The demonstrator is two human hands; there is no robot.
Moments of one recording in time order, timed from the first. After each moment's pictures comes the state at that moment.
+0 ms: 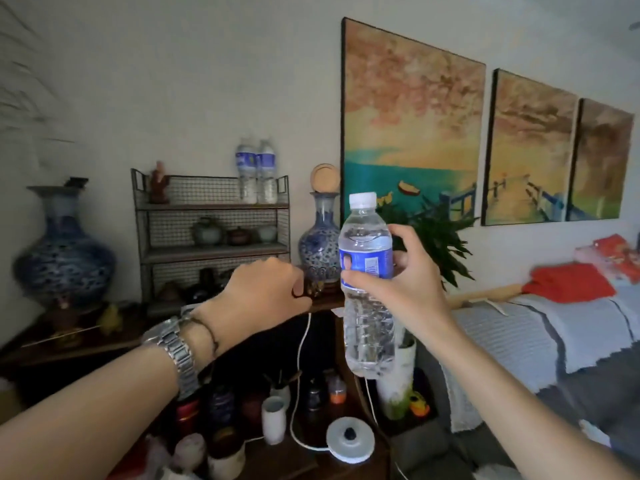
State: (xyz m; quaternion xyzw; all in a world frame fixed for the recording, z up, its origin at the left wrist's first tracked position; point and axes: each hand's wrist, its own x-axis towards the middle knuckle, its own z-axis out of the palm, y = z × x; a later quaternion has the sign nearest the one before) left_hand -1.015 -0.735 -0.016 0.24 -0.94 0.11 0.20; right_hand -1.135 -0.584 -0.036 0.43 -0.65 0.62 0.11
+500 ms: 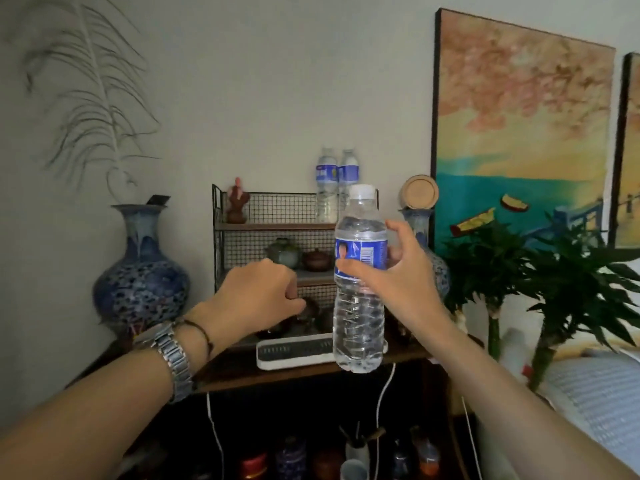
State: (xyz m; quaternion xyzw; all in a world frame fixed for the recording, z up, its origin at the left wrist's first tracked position) left_hand -0.976 -0.937 0.005 0.34 -0.91 0.11 0.21; right_hand -1.124 -0.820 -0.007 0.51 -0.56 0.65 0.05
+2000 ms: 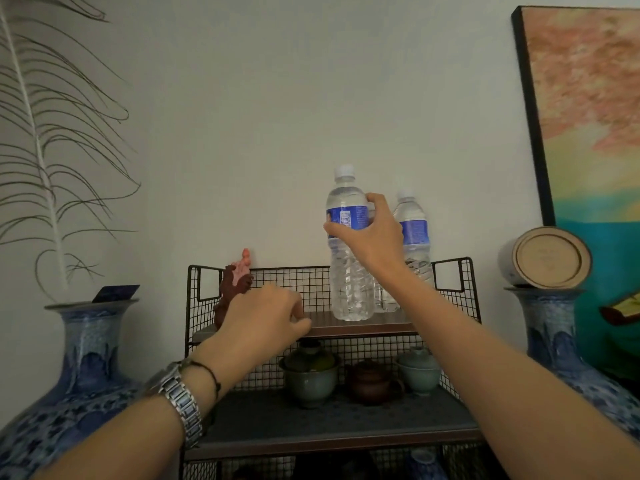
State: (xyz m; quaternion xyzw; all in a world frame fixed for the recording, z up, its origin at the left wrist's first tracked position) left_hand -1.098 -1.161 0.089 0.38 -0.85 0.18 0.32; right_hand -1.277 -1.156 0.153 0.52 -0.49 0.69 0.15
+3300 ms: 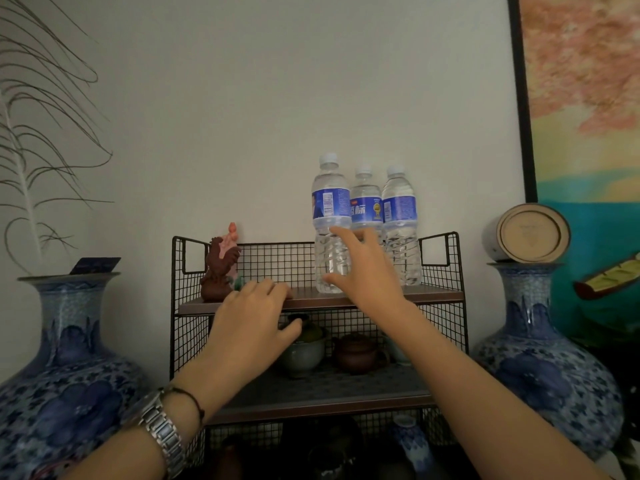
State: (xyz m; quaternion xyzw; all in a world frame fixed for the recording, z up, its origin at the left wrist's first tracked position) left_hand -1.097 -1.164 0.040 0.33 -0.83 0.21 0.39; right_hand -1.269 -1.134 0.081 0.58 -0.63 0.44 0.26
